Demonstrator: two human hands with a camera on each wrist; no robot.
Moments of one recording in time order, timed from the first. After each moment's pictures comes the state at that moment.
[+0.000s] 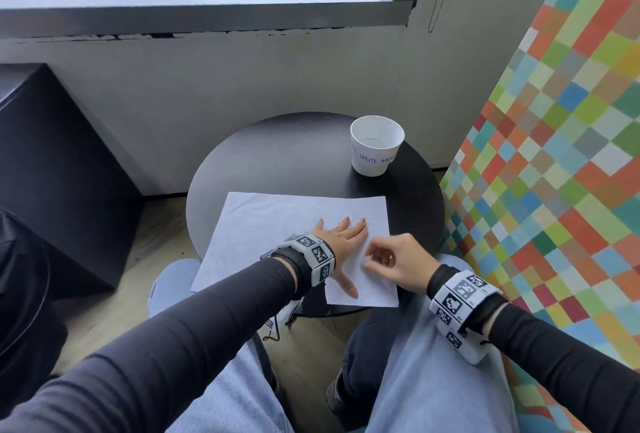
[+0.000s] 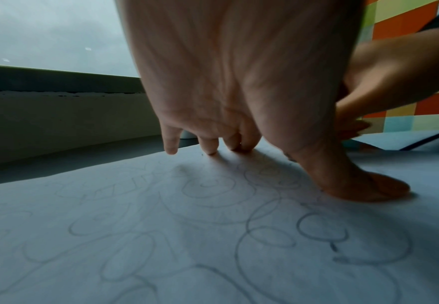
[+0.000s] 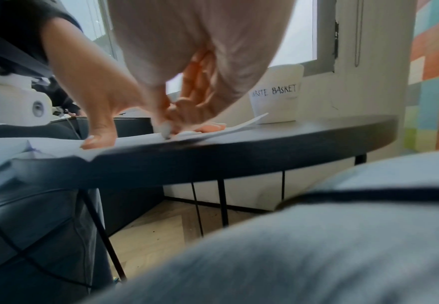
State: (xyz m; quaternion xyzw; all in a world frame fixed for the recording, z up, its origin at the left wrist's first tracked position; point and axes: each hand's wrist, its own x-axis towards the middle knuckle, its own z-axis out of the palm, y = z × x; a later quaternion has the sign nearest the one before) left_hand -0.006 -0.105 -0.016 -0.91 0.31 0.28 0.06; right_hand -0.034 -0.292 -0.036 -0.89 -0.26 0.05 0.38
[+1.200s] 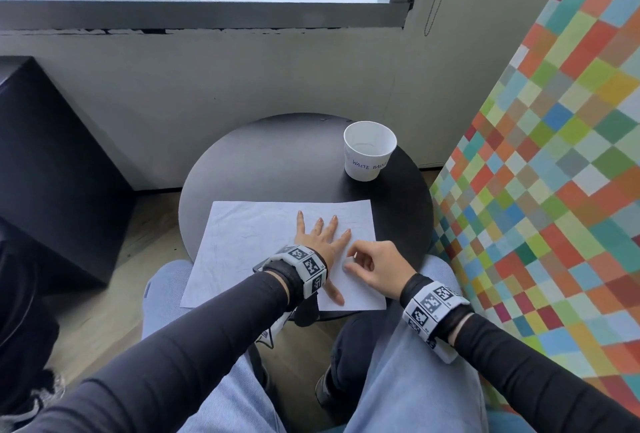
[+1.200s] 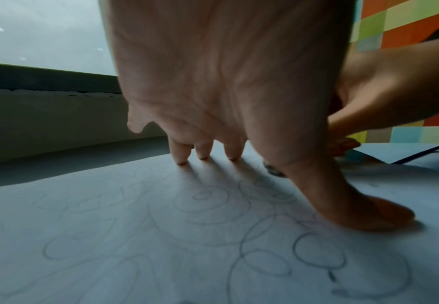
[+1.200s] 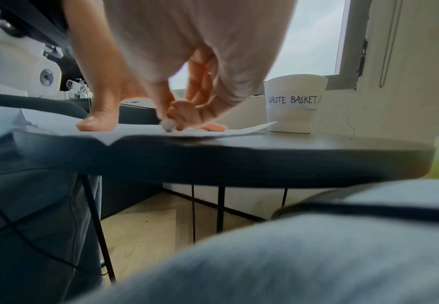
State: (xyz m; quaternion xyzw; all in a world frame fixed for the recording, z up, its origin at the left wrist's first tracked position) left_hand -0.011 -0.105 -0.007 -0.93 0.21 0.27 0.13; right_hand -0.031 -0.274 -0.032 -0.91 -0.23 0.05 0.34
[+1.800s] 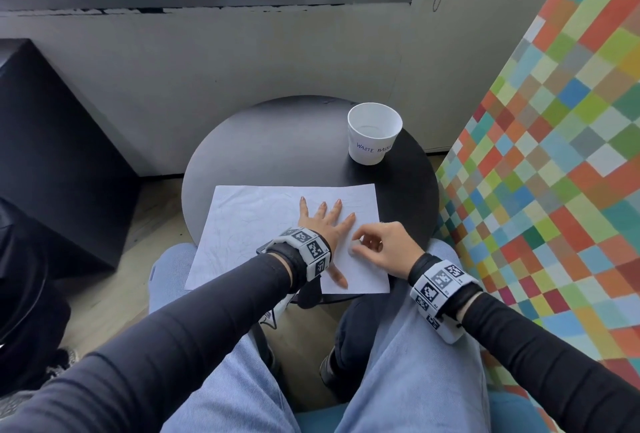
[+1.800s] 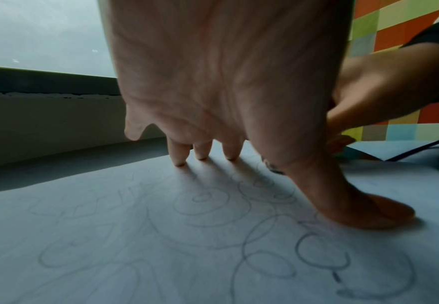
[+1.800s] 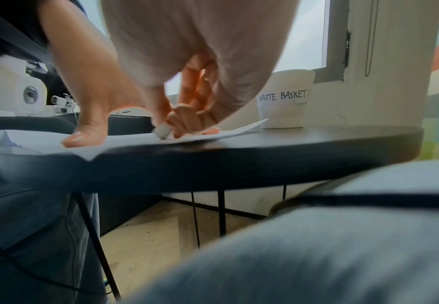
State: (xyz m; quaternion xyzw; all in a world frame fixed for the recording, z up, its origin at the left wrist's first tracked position) left_hand -0.013 -0.106 -0.005 -0.93 0.21 0.27 0.13; right_hand -0.028 -0.280 -0.034 -0.91 -0.22 0.05 0.35
